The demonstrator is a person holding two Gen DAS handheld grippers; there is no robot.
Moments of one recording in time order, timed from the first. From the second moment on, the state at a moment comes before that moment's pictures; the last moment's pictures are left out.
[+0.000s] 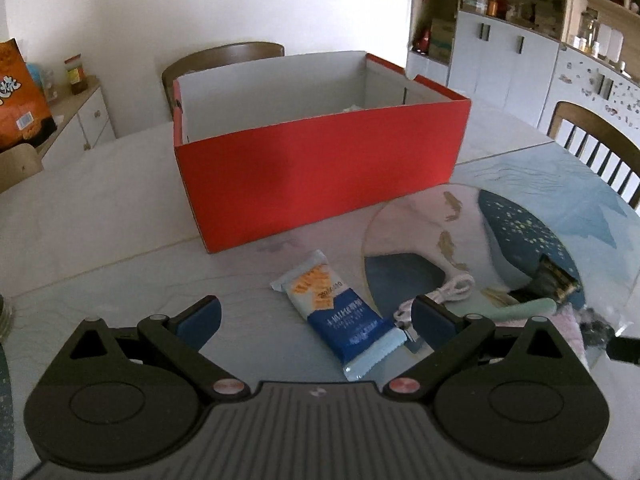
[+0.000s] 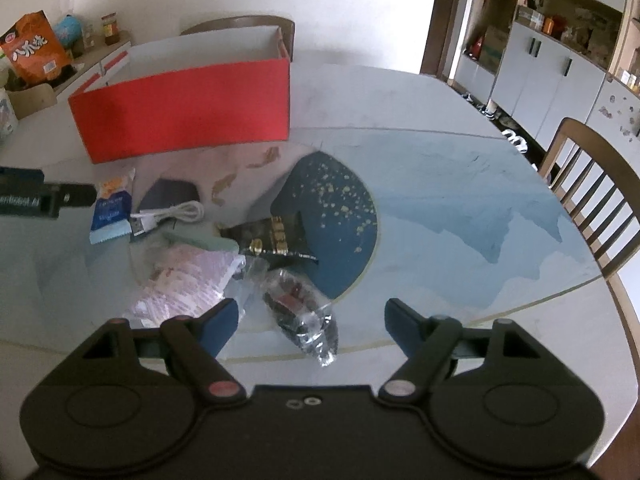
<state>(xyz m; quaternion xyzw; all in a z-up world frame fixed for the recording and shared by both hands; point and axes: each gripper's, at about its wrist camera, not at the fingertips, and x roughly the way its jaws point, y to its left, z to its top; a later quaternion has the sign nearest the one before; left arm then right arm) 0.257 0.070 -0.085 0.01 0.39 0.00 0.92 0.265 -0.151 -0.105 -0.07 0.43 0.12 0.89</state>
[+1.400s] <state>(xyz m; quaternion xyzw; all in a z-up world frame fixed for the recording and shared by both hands) 0.291 0.065 -0.125 -0.01 0.40 0.03 0.92 0.294 -0.149 -0.142 -0.08 0.45 0.15 0.88</state>
